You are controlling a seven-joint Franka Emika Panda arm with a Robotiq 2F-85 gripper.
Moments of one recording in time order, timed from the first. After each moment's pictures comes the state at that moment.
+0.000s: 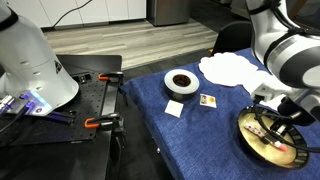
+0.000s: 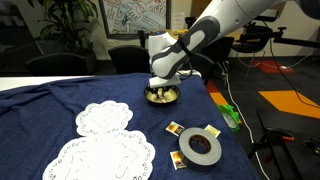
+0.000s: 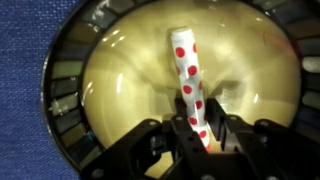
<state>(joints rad) -0.12 0.93 -0.21 -1.46 0.07 2.44 0.75</state>
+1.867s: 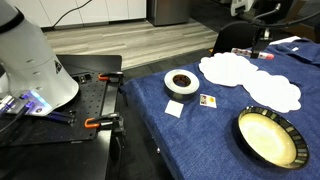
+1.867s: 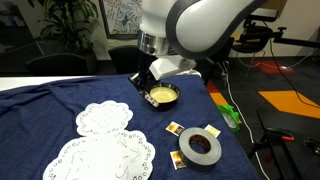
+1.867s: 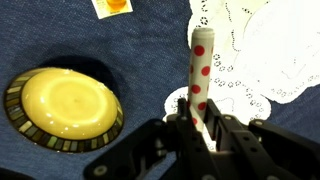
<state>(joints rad) 0.09 0.38 -0.09 -1.95 -0.04 2.59 0.57</state>
